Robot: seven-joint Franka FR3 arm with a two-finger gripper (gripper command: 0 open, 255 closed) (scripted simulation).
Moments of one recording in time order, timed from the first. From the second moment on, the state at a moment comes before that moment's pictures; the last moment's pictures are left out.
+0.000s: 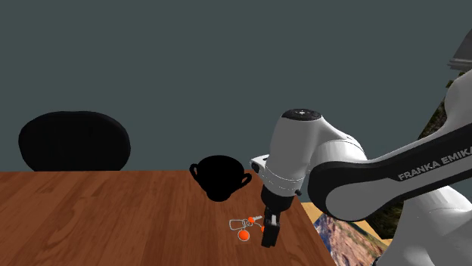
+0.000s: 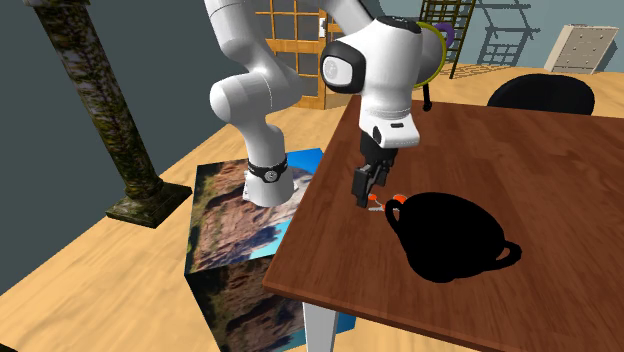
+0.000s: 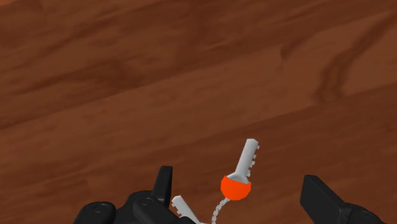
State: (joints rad) arm 0.42 -0.48 0.20 -2.83 0.13 2.36 -0.13
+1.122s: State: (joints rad) arm 0.42 -0.51 0.19 -2.81 0.13 2.32 -0.13
